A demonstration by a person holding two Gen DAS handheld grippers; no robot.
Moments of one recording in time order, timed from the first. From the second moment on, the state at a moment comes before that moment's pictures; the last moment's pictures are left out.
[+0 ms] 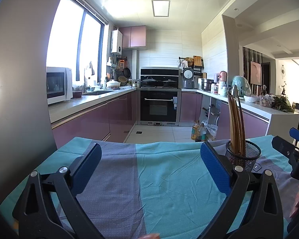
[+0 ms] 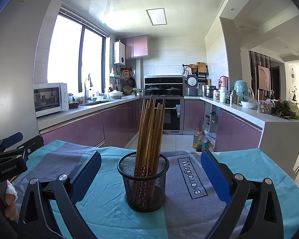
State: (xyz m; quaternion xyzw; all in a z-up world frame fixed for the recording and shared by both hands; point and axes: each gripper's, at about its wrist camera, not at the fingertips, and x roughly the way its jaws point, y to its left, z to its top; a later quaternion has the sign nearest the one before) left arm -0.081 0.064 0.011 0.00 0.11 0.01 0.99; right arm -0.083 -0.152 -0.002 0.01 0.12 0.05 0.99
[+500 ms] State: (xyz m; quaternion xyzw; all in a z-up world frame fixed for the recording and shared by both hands) left arm -0.080 0.066 0.010 0.00 0.12 0.01 0.99; right arm -0.082 -0.156 0.001 0.01 0.11 0.05 0.99
